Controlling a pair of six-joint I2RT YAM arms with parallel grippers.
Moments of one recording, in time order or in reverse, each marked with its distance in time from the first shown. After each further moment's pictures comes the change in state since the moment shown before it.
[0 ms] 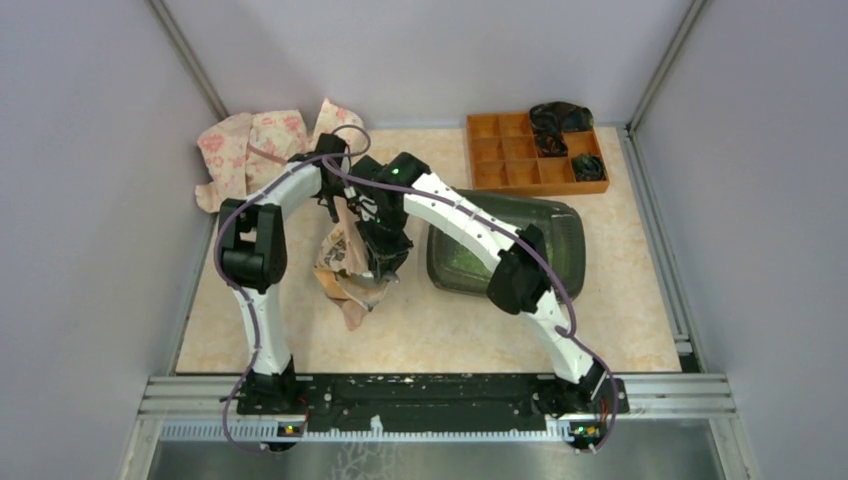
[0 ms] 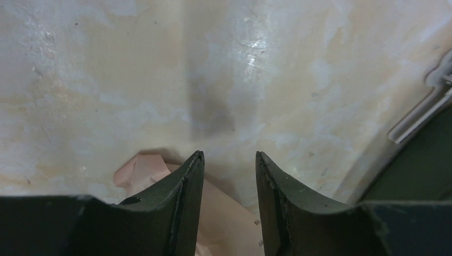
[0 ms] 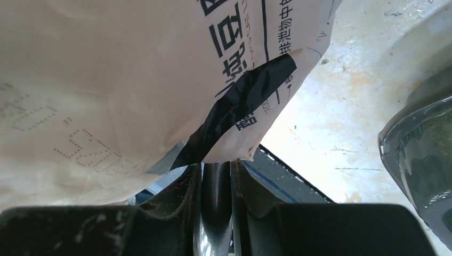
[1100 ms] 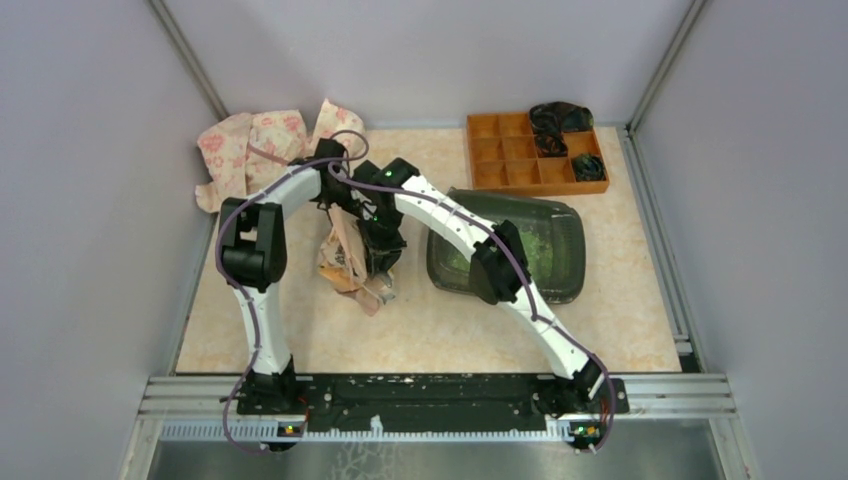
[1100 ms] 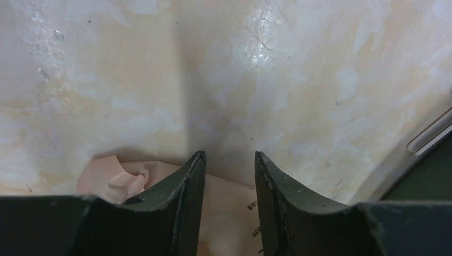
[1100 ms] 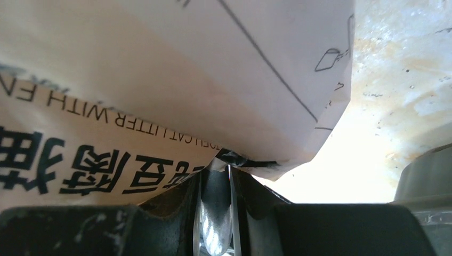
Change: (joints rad) left arm 0.008 0.020 -0.039 0.026 -0.014 -0.011; right arm -0.066 0.234 0.138 0.040 -0.065 0.063
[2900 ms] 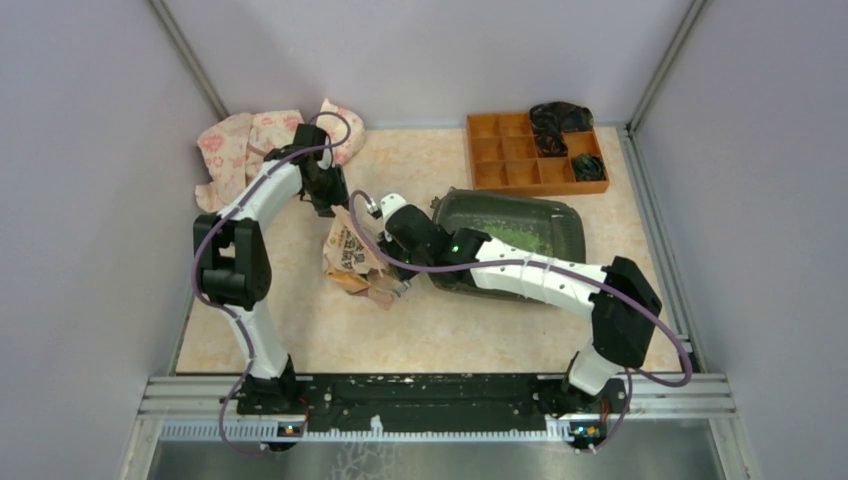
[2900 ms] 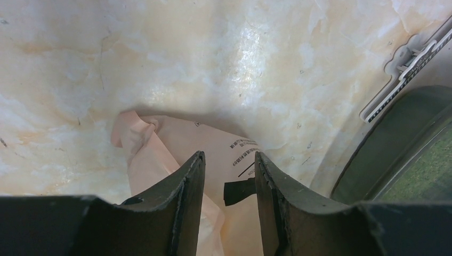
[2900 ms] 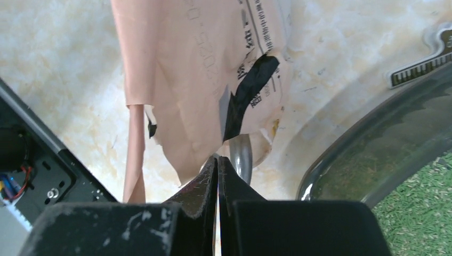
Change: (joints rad) left arm 0.035 -0.179 -0.006 -0.075 0.000 -0.022; right arm 0.192 -0.916 -1.253 1.073 0.593 -0.181
